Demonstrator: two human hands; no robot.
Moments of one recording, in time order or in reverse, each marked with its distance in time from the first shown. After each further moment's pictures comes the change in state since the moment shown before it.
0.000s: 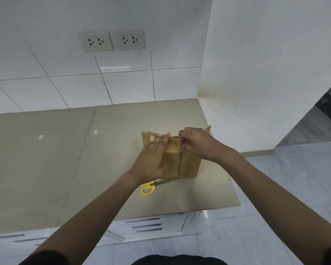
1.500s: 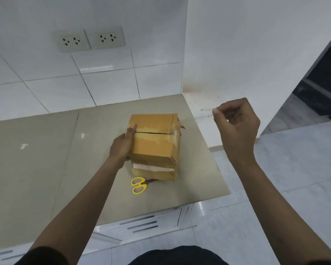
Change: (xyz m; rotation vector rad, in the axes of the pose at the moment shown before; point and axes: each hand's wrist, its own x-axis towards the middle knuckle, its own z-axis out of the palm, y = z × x) left_hand 0.031 -0.038 -0.019 -0.788 0.201 -0.883; right_hand -0.078 -0.024 -0.045 0.608 1.171 0.189
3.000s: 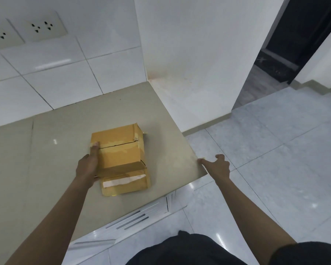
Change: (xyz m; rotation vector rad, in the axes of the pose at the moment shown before) left_hand 0.019 -0.058 0.008 -0.015 0.061 -0.292; right_hand -0.105 0.195 -0.087 -0.682 -0.092 1.188
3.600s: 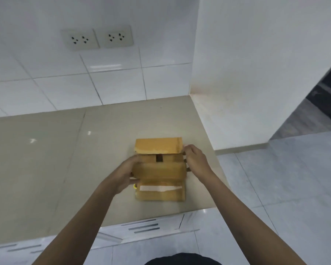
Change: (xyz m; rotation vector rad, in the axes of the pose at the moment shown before) left_hand -0.054 0.002 -0.019 -0.111 -0.543 0.048; right_hand -0.103 -0.141 0.064 0.124 -0.495 -0.571
